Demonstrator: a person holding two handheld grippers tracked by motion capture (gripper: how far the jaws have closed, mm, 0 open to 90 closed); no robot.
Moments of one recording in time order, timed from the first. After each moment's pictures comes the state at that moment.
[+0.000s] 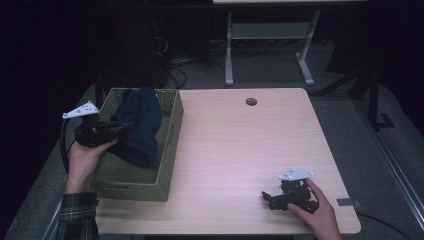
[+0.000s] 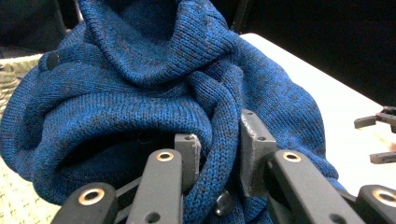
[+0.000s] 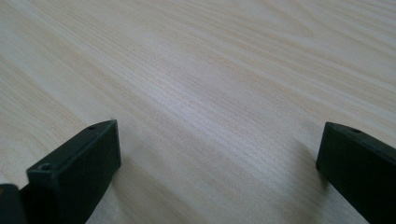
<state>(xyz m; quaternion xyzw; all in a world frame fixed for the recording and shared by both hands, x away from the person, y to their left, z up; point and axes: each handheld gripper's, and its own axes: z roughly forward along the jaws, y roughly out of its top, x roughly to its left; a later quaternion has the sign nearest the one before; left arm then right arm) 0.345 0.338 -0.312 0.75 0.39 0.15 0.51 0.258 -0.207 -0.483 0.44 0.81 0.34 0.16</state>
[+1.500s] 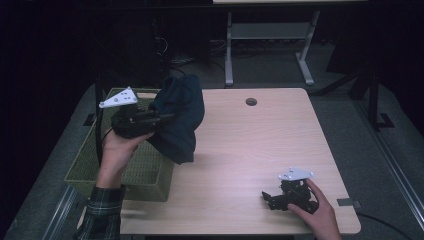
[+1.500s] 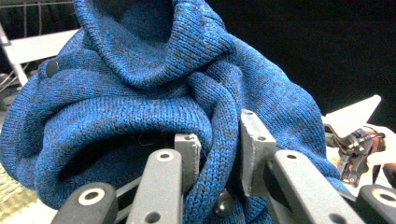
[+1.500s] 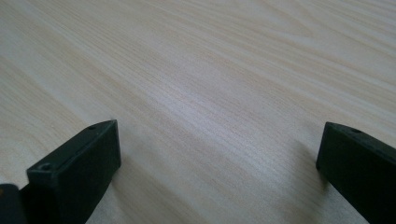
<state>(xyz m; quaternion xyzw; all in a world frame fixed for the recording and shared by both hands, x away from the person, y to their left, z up) 0.343 0.232 -0.274 0.78 0.29 0.12 0.55 0.258 -0.207 -0.483 0.44 0.81 0.34 0.16</state>
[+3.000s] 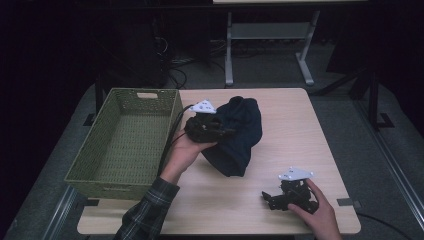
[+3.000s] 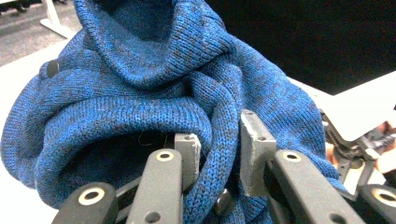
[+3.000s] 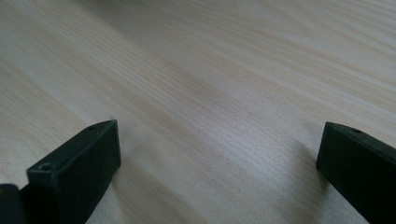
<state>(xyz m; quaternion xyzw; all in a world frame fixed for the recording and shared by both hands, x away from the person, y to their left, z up) 0.378 0.081 -0.338 0.83 0.24 0.04 0.50 0.258 -0.207 -0.483 0.44 0.81 0.34 0.17</state>
